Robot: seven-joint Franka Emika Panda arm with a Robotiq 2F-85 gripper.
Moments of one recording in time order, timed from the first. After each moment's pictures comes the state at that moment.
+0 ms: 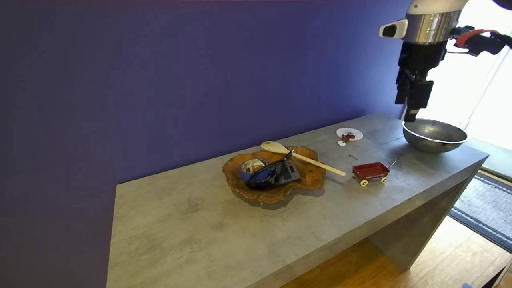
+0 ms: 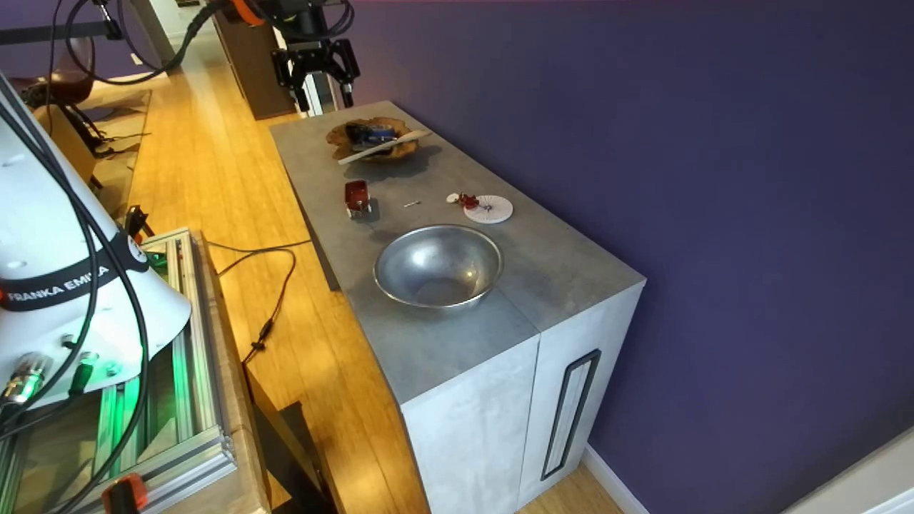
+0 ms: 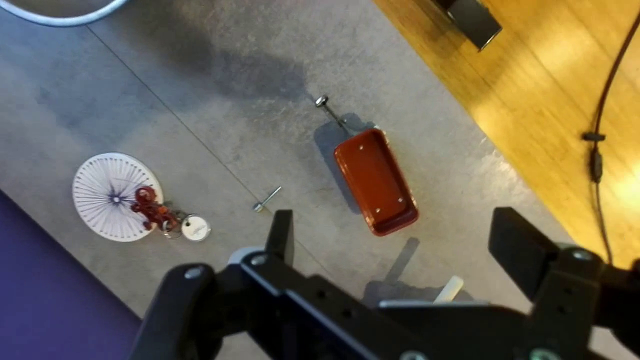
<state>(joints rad) 0.25 -0.16 0.27 -2.53 -0.14 2.31 -0.13</state>
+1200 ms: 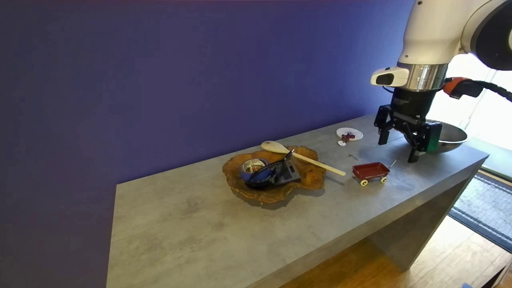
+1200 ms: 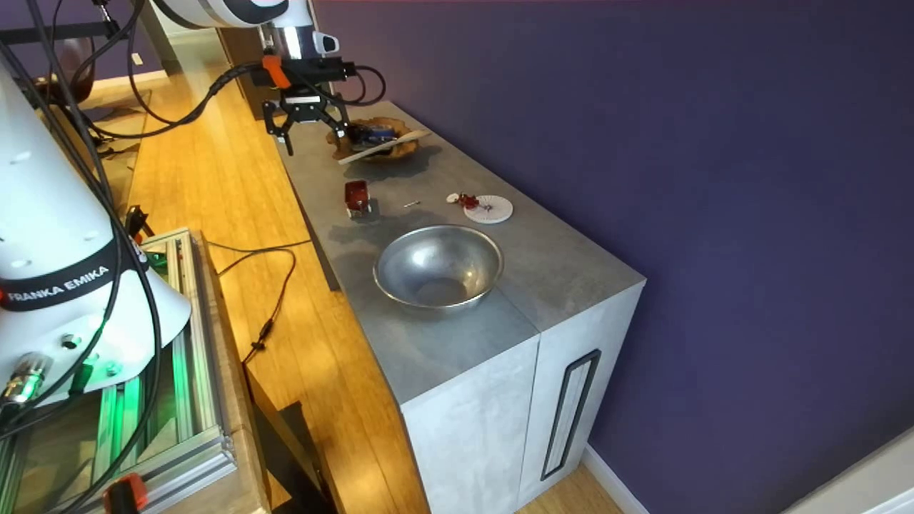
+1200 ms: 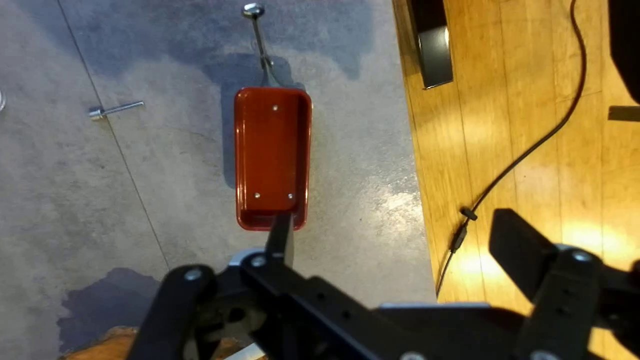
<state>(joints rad) 0.32 0.03 0.27 -2.60 -0.03 2.58 -0.67</state>
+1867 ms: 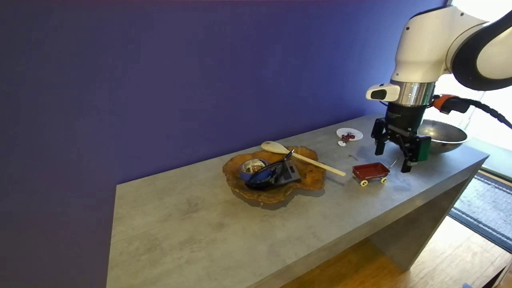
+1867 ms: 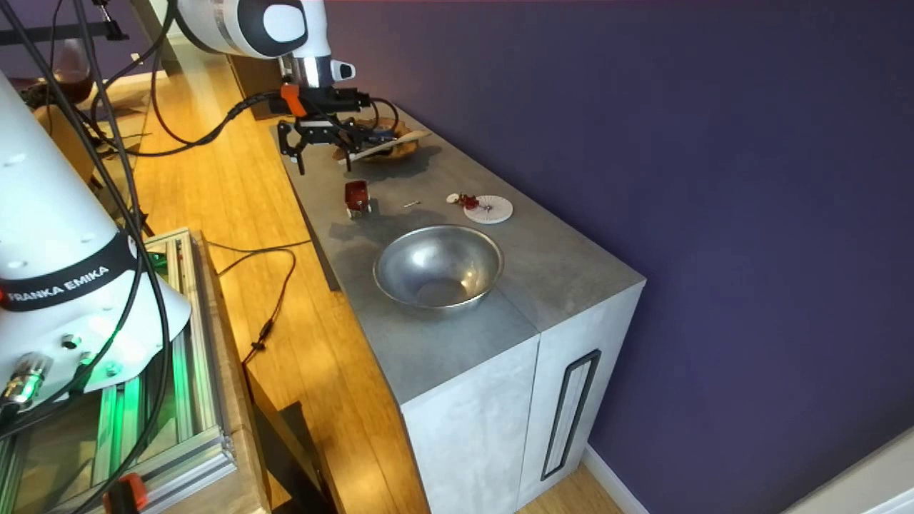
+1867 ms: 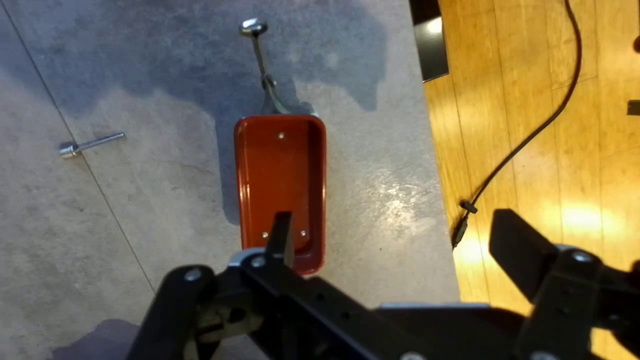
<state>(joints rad) 0.26 0.15 0.27 -2.60 0.00 2.68 -0.71</state>
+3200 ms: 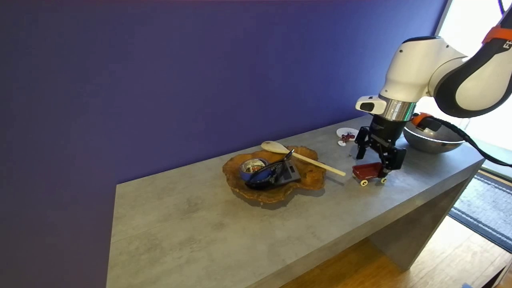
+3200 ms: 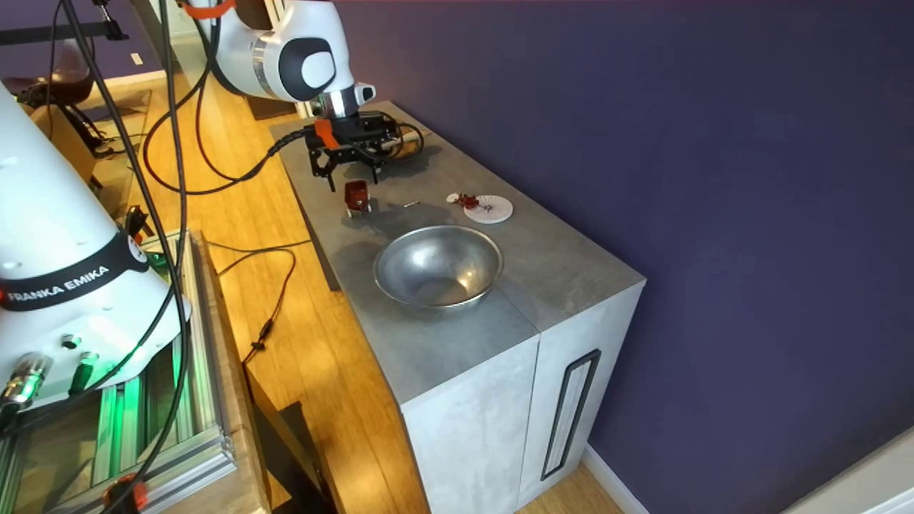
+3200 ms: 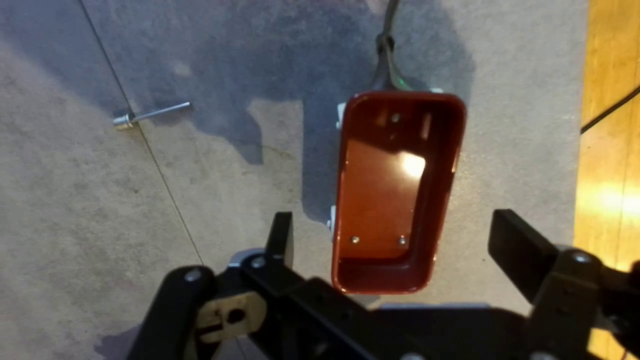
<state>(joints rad) 0.18 0.36 0.25 -2.54 -0.20 2.96 -0.66</state>
